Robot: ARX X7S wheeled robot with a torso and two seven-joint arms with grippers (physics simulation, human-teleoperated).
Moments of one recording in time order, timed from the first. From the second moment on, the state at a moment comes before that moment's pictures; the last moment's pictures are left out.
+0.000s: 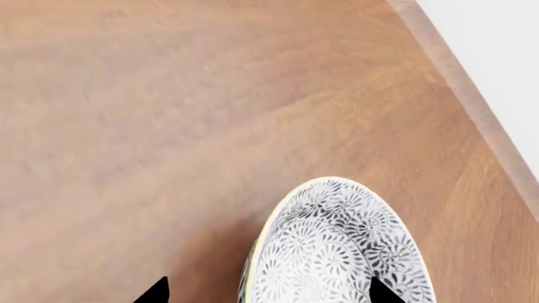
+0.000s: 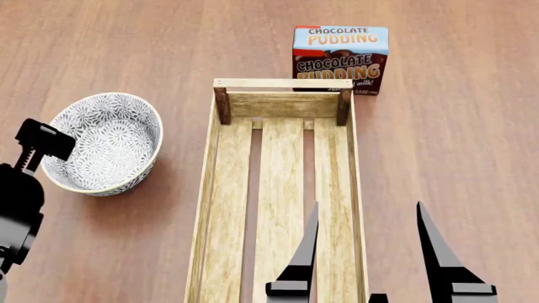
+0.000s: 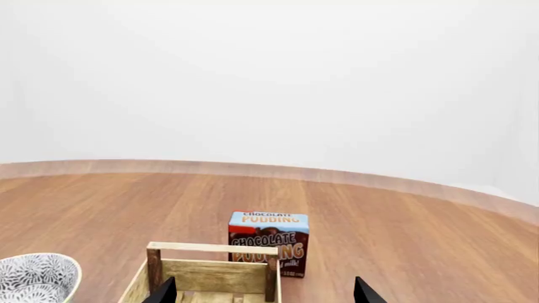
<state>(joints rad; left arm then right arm) -0.85 -0.12 -0.14 -0.57 -0.93 -0.26 -0.62 0.08 0.37 -0.30 -0.77 0.21 0.41 0.48</state>
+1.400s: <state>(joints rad) -1.03 -0.10 -0.08 -1.01 -0.93 -0.12 -0.49 0.09 0.38 -0.31 -0.76 0.23 0.39 0.50</state>
